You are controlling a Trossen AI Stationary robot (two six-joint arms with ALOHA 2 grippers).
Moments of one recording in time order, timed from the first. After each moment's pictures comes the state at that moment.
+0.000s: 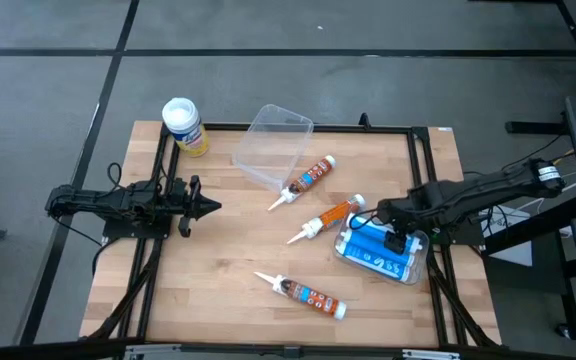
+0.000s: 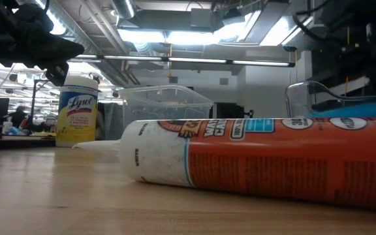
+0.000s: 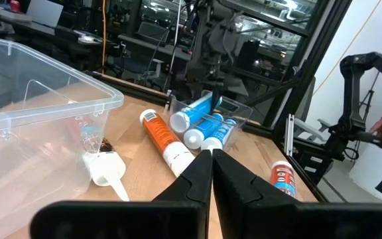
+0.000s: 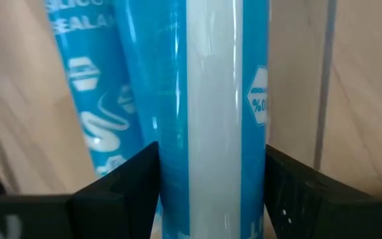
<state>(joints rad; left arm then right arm) -0.05 0.01 0.01 0.03 -0.08 -0.32 0.16 0.98 0.61 -0.97 -0.18 0.71</state>
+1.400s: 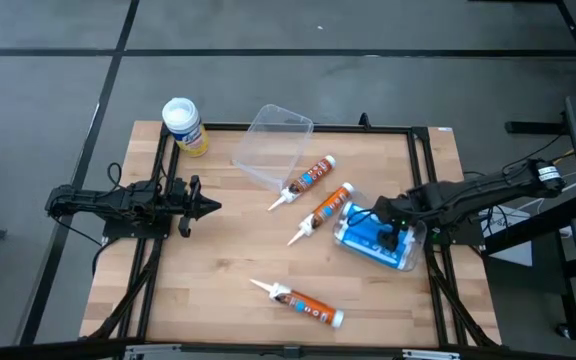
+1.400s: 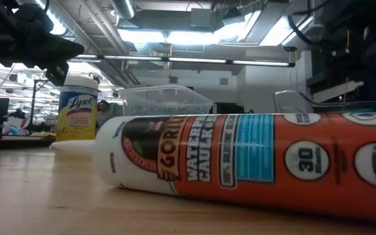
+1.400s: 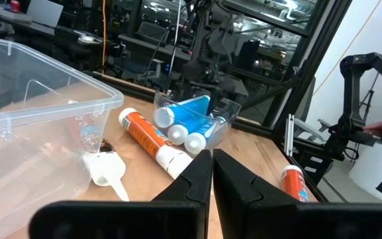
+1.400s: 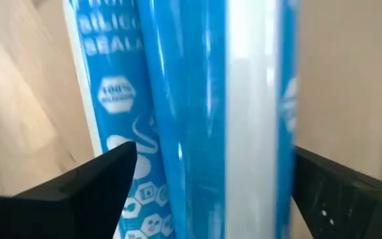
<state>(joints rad) -0.05 0.01 0.01 0.03 -0.08 -0.32 0.16 0.98 0.58 -0.88 -0.03 0.72</state>
